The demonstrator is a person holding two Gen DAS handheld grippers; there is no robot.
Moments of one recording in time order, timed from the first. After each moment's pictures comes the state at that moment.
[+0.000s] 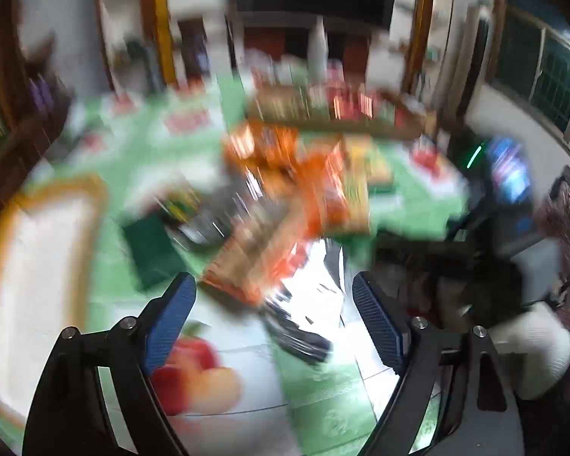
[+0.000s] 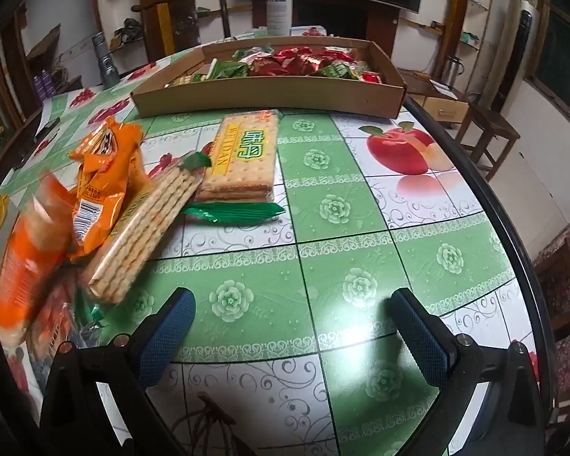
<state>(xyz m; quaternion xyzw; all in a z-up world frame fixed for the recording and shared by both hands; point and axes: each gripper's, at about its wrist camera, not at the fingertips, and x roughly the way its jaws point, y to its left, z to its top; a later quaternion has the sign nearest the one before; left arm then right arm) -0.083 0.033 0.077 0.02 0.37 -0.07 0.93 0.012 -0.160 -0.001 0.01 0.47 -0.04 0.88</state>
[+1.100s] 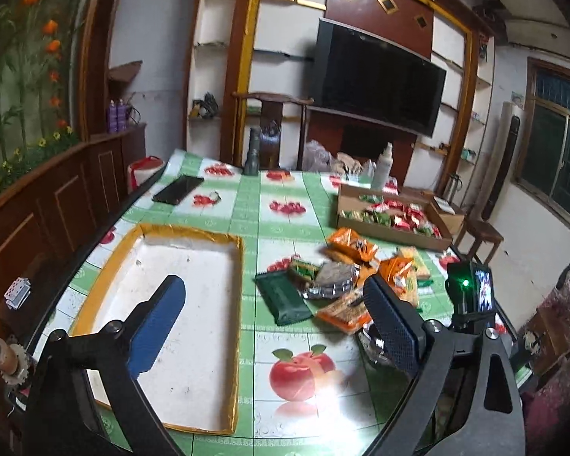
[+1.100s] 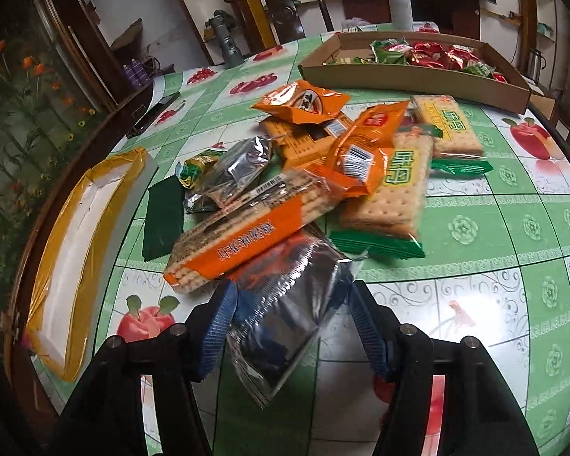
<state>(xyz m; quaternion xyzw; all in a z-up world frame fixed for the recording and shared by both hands) -0.152 0.153 0.130 -0.06 0.25 -0.01 0.97 -0.047 -0.060 0.020 0.07 0.47 0.14 0.87</state>
